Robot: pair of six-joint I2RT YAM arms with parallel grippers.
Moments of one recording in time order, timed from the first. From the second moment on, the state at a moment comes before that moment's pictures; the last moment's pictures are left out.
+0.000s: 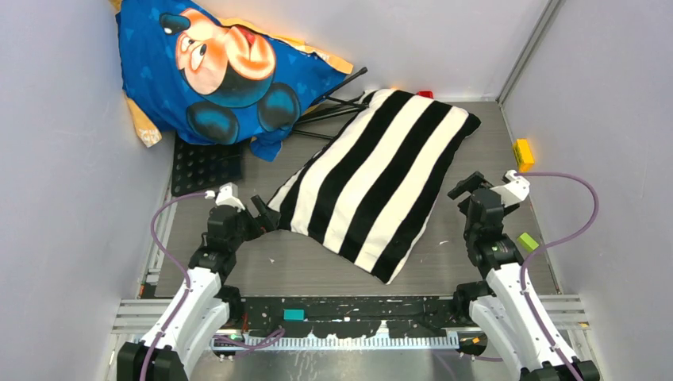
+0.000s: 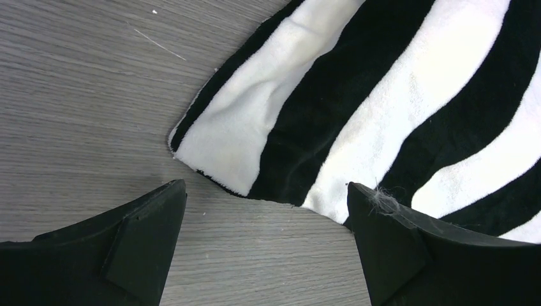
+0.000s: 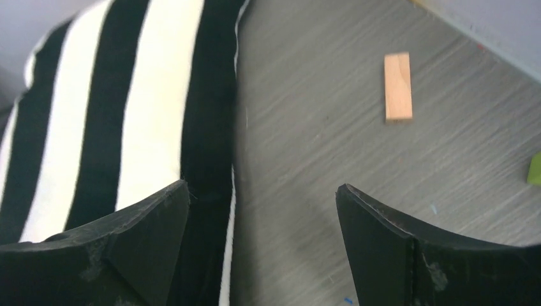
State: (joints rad) left arm -0.16 0.69 0.26 -0.07 0.07 -0.56; right arm 0.14 0.62 0.45 -0.15 0.55 0.59
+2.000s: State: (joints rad) left arm -0.49 1.00 0.68 -0.26 0.33 -0.66; right arm 0.57 1.20 0.79 -0.10 -0.18 0.67
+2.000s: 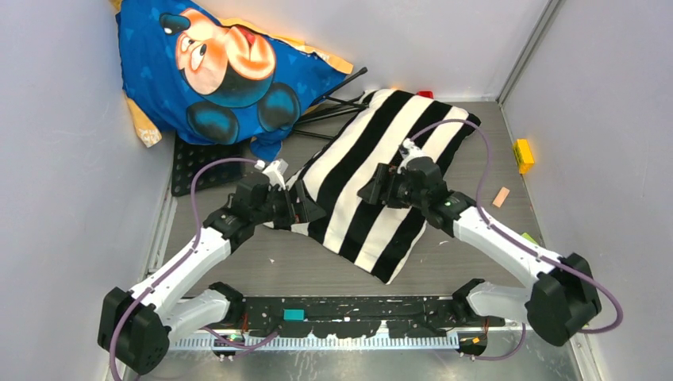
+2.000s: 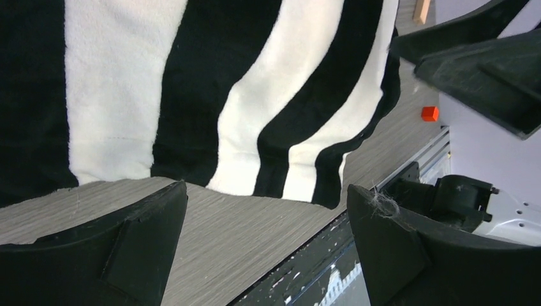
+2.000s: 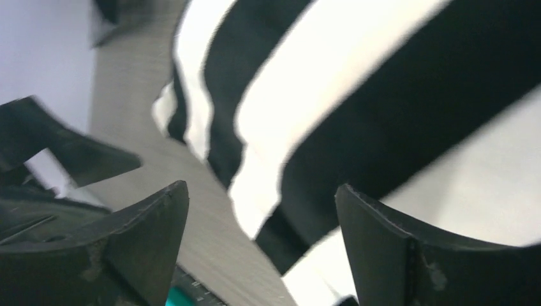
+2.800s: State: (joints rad) left arm -0.40 1.06 0.65 -0.30 0.25 -0.66; right arm 0.16 1.25 0.57 -0.16 -0.16 0.68
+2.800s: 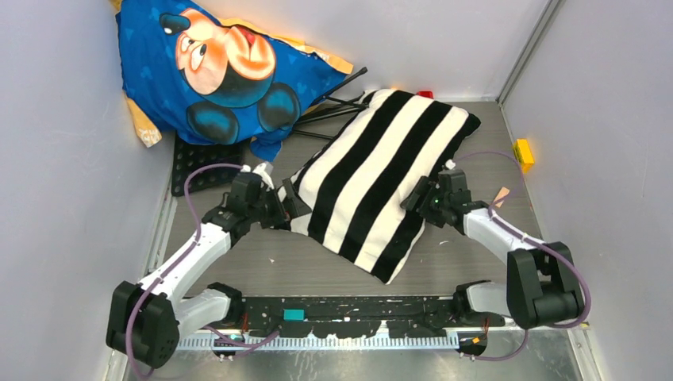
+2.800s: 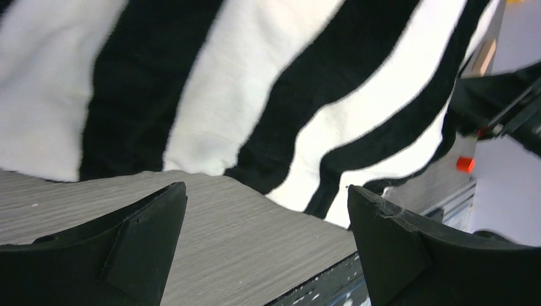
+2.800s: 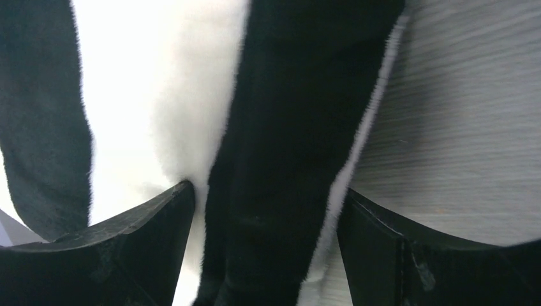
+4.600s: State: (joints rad) left arm -0.96 1.43 0.94 -0.51 -0.37 -0.33; right arm -0.23 1.42 0.76 -0.13 -0.14 0.86
